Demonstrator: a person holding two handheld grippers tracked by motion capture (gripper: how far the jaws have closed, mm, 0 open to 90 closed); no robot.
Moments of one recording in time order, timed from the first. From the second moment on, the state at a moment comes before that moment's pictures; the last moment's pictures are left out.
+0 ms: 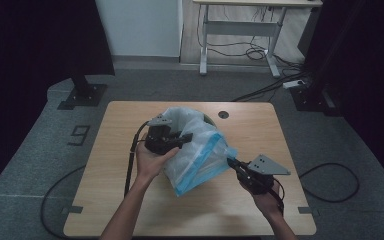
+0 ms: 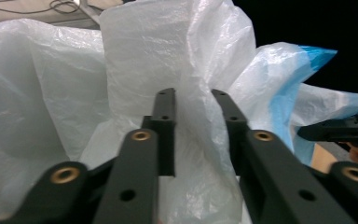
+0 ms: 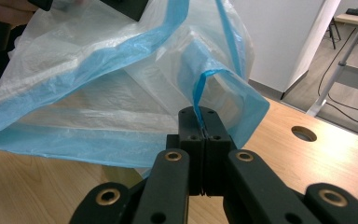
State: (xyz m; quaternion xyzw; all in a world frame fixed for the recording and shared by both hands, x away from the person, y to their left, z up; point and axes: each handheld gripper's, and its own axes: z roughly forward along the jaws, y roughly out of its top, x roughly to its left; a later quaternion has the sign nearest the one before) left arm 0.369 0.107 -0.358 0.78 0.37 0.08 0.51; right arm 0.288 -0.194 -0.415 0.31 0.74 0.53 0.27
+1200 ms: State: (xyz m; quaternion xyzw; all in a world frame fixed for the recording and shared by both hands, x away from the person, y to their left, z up) left arm 0.344 0.192 -0.358 0.66 0.40 0.09 0.64; right arm 0.270 -0.193 -0.481 0.33 0.75 0.54 0.19
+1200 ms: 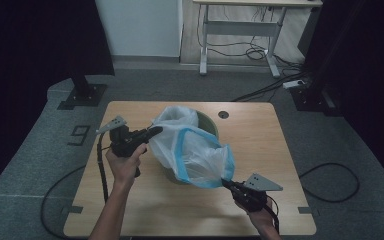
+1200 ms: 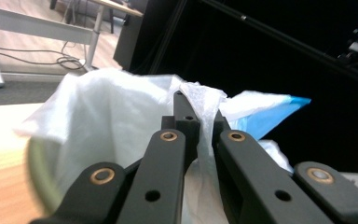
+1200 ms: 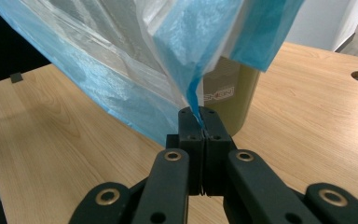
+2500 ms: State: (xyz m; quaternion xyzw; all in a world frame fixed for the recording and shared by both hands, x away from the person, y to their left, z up) left arm 0.352 0.234 -0.424 0.65 0.46 0.09 0.60; right arm 0.300 -0.196 -0.516 0.35 0.76 0.51 0.19
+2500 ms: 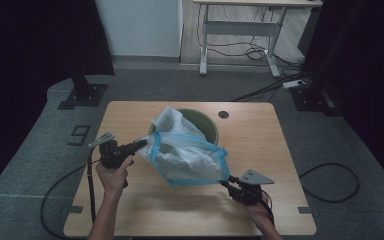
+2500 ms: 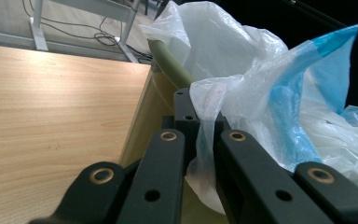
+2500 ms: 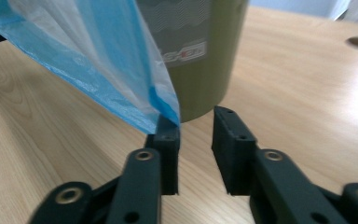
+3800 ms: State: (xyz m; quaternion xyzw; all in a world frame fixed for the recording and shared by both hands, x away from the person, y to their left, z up) left arm 0.347 0.230 -0.419 0.65 0.45 0.10 0.61; right arm 0.349 -0.185 -0.391 0.26 0.76 0.56 0.17
